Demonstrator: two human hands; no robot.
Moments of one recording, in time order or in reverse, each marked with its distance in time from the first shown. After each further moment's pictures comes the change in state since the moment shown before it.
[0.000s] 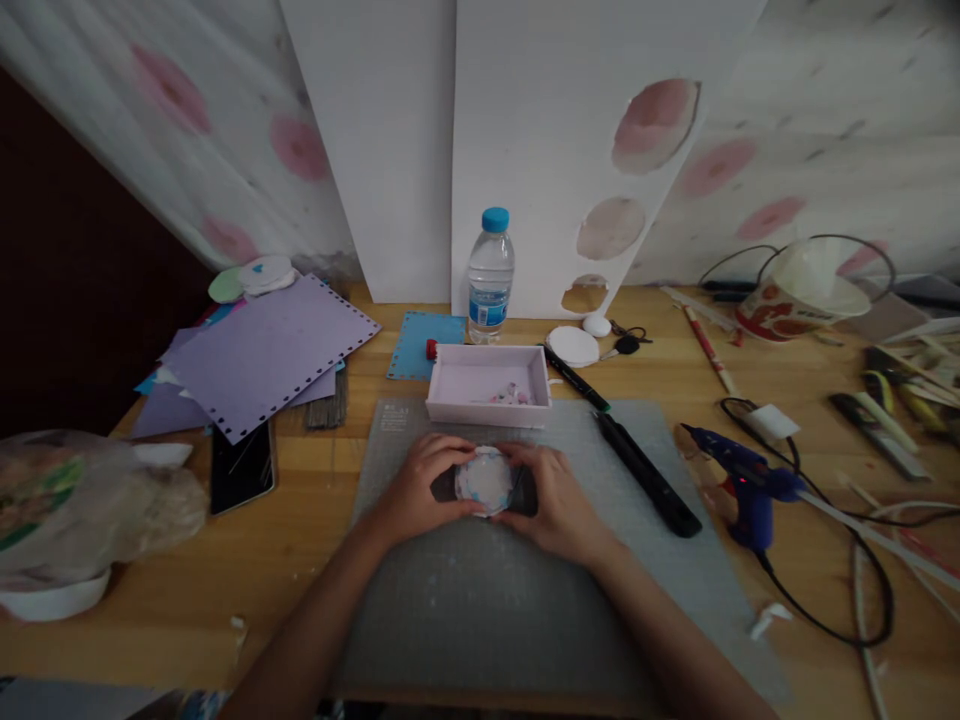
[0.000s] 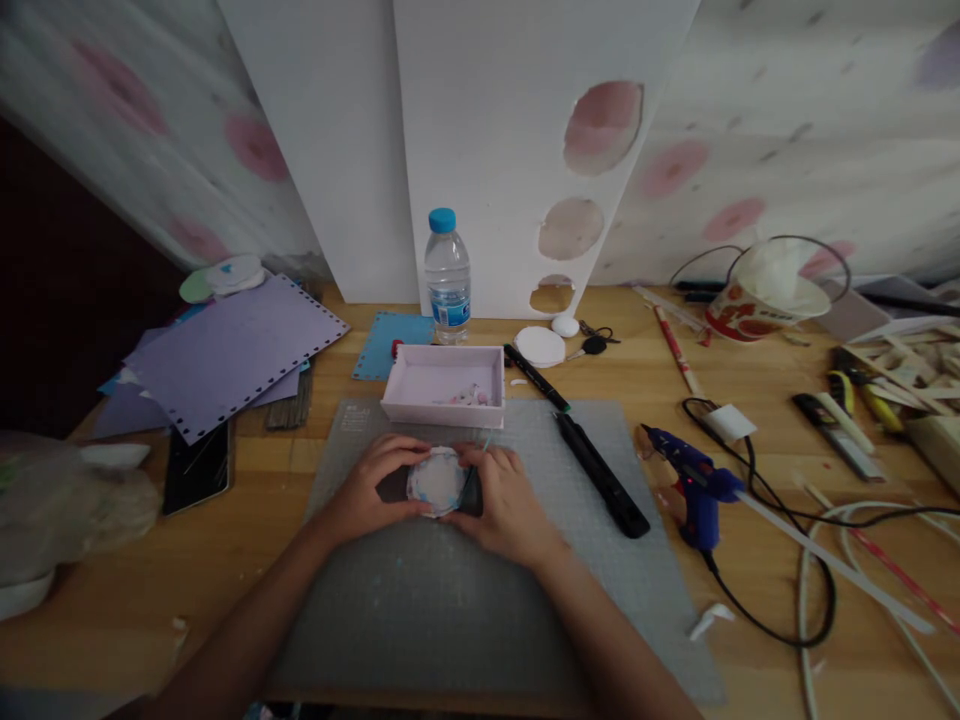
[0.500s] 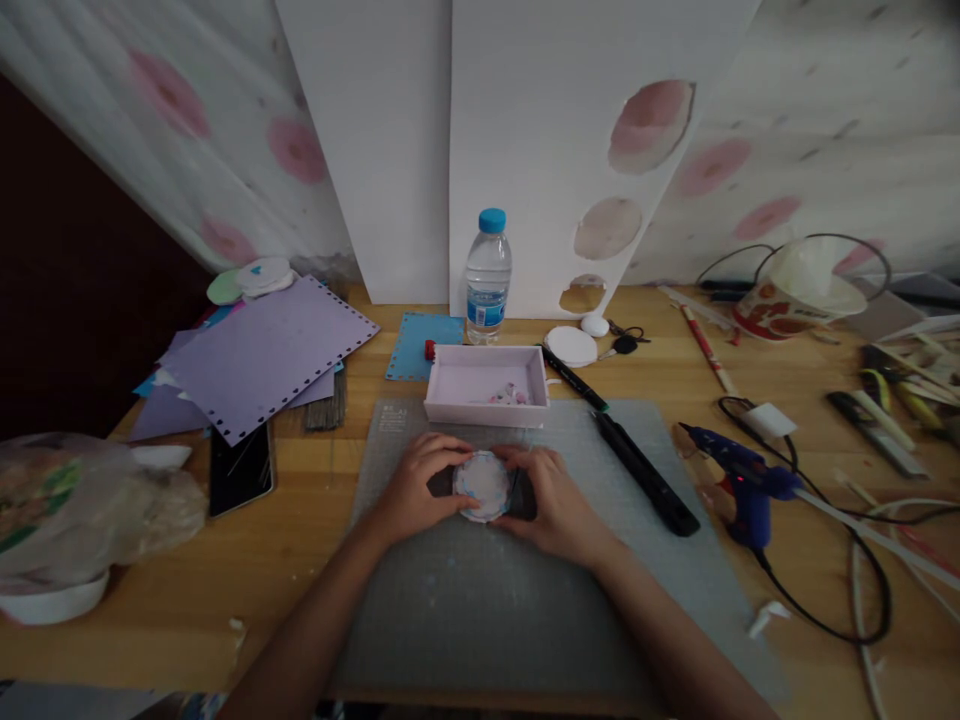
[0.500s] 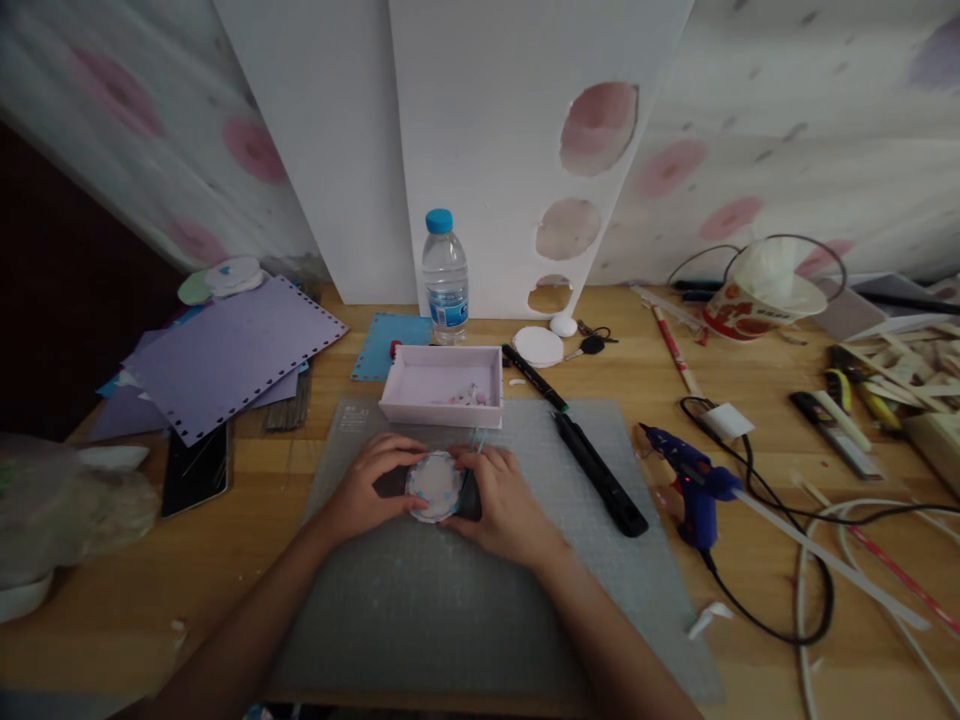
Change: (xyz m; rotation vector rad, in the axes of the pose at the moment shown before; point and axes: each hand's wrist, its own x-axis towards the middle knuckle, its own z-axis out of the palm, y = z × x) left_hand 0.000 -0.008 0.003 -0.006 0.059 0.027; right_hand 0.000 -0.001 -0.003 0.030 -0.065 -0.005
